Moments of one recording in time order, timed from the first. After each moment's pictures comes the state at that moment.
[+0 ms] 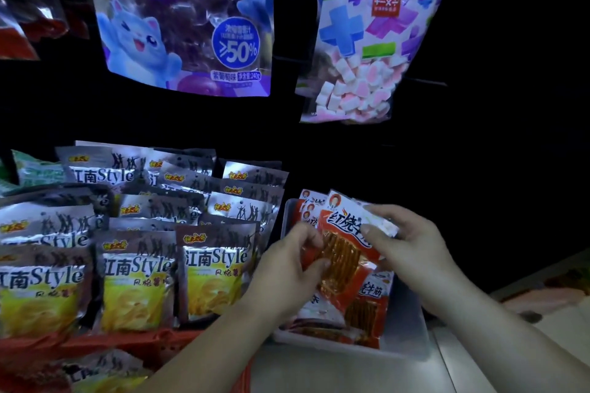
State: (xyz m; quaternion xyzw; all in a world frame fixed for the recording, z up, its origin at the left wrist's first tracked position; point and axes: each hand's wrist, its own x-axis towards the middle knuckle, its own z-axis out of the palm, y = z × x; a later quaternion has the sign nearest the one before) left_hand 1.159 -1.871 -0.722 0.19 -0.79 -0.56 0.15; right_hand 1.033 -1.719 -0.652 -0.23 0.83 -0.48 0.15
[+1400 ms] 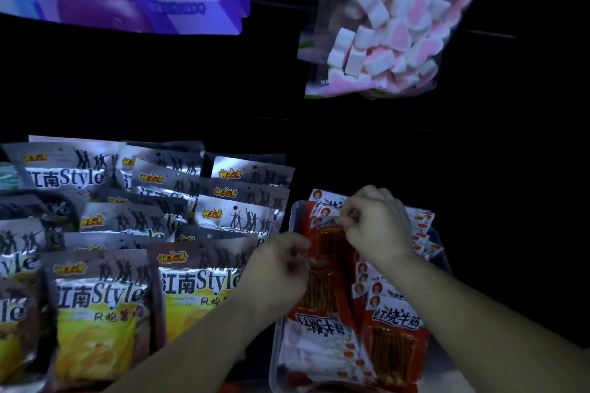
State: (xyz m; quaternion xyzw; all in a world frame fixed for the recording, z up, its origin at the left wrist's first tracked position) left_hand 1.102 -1.926 -0.802 0.27 -0.79 -0.55 0.11; right_hand 0.920 -1.813 -0.793 -0.41 0.88 -0.21 -0.11
